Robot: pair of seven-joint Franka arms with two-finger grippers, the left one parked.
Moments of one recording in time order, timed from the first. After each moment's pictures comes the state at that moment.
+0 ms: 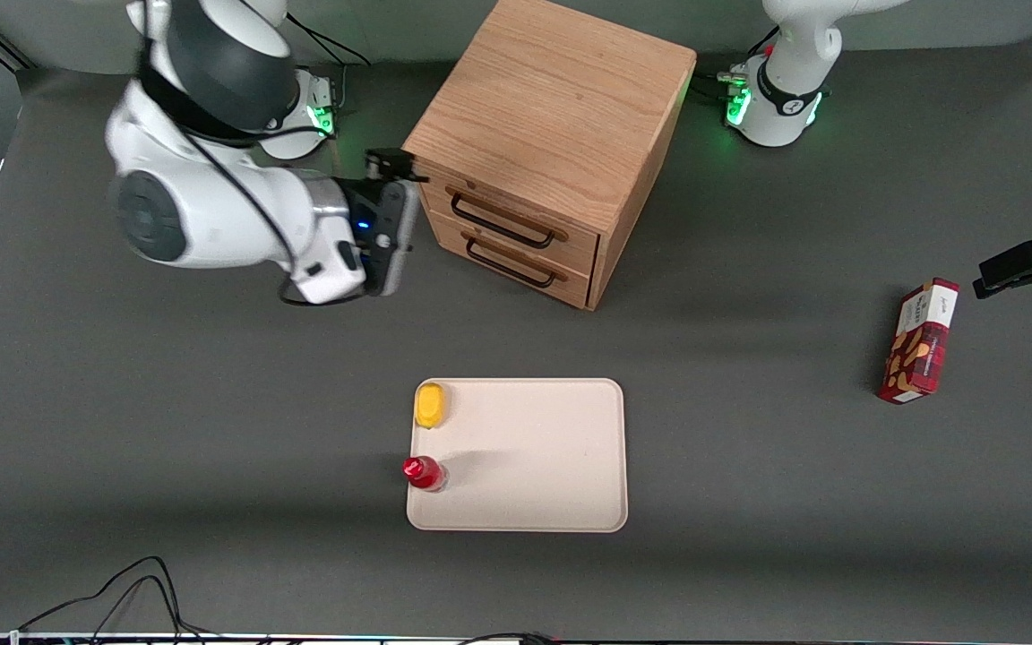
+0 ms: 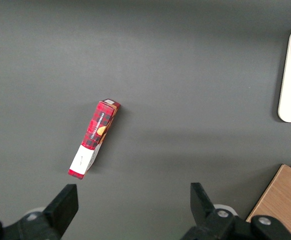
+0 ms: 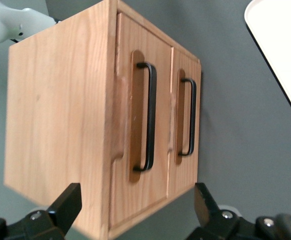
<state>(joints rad) 0.13 0.35 0.42 -1.47 0.47 1.56 -0.58</state>
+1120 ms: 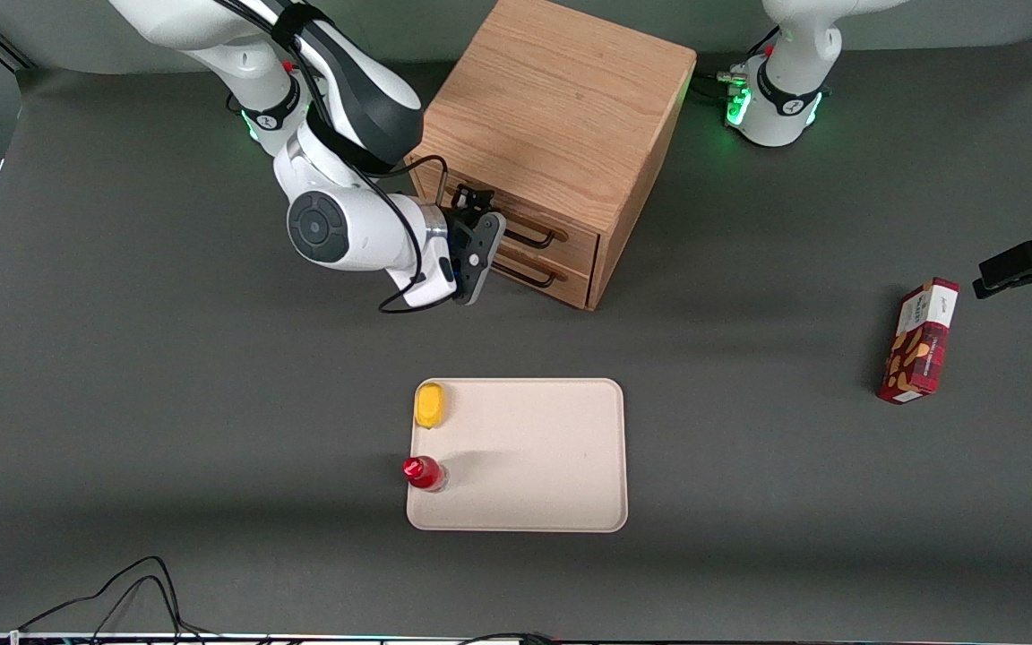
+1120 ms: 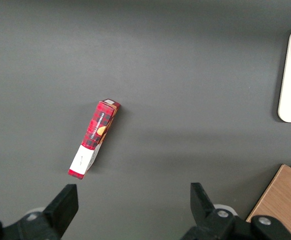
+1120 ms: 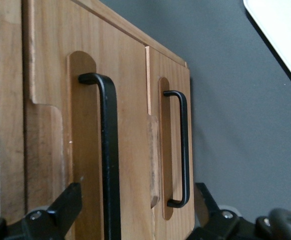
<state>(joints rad) 0.16 0.37 0.52 -1.73 0.41 1.94 -0.51</state>
